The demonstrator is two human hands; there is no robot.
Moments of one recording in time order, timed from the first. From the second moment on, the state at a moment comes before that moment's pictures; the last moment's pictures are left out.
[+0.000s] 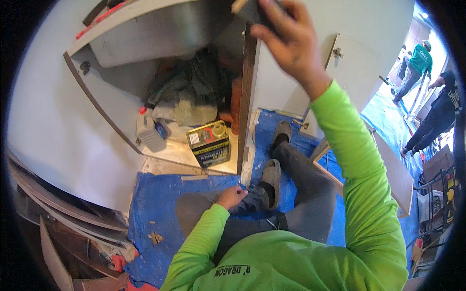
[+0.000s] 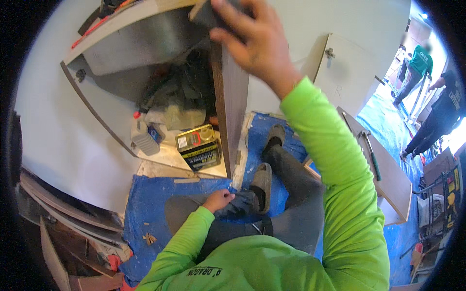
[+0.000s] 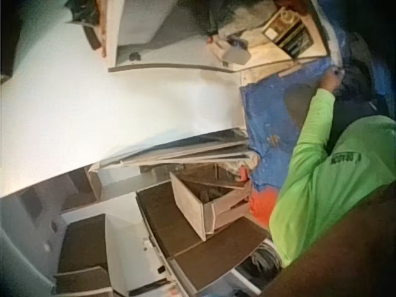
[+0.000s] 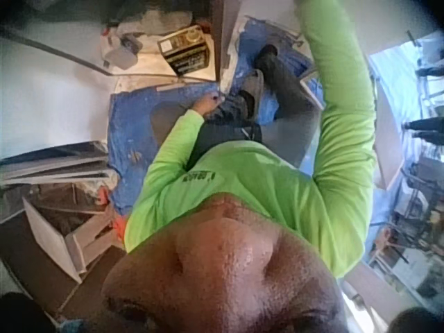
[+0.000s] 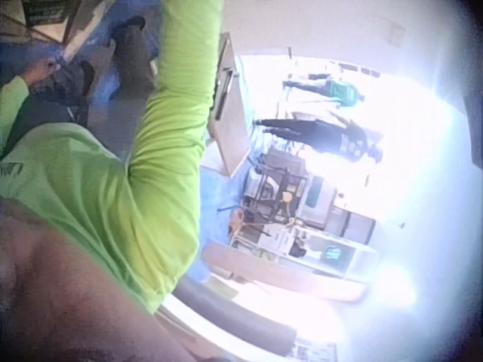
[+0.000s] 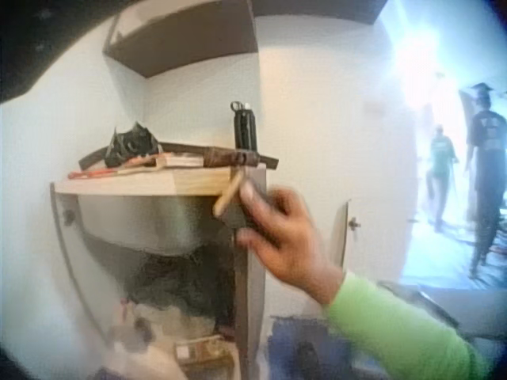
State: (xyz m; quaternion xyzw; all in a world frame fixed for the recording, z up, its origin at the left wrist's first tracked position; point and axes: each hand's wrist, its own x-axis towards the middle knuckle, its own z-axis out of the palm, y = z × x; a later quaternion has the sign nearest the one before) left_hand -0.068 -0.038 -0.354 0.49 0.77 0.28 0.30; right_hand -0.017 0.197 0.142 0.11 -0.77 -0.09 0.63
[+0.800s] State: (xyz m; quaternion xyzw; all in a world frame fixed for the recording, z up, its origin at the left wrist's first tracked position) left_hand -0.066 -0.043 -0.323 0.41 0.75 0.41 0.30; right_hand 0.021 0.191 -0.044 0.08 -0.90 -0.05 0.42
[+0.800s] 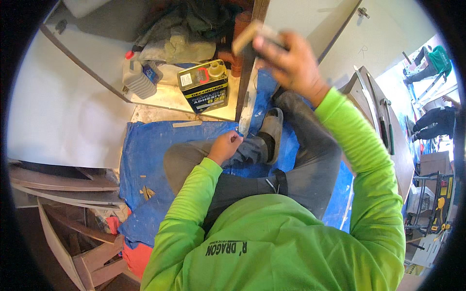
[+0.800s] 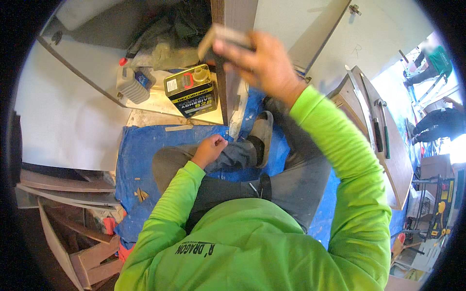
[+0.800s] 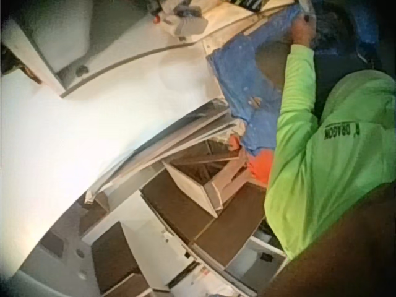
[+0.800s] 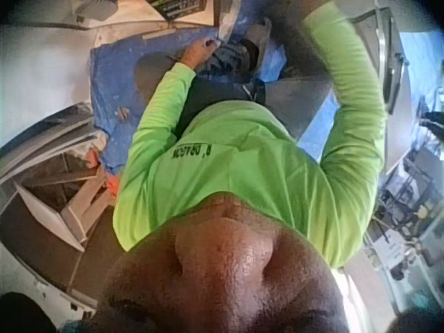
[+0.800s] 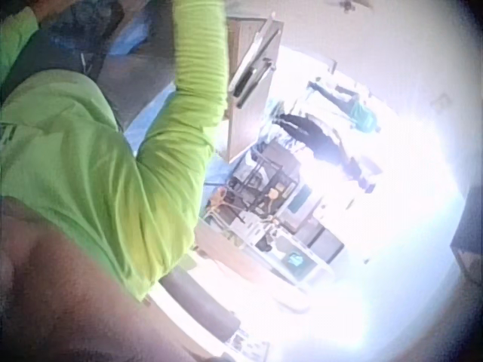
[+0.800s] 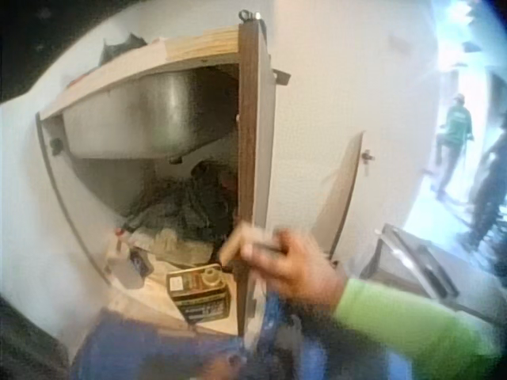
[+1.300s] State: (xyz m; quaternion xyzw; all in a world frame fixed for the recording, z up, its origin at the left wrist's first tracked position) left_hand -0.066 -0.039 -0.333 0.40 0.75 0.44 0.29; right_hand 0.015 0.196 -0.002 0.11 -0.87 0.00 0.49
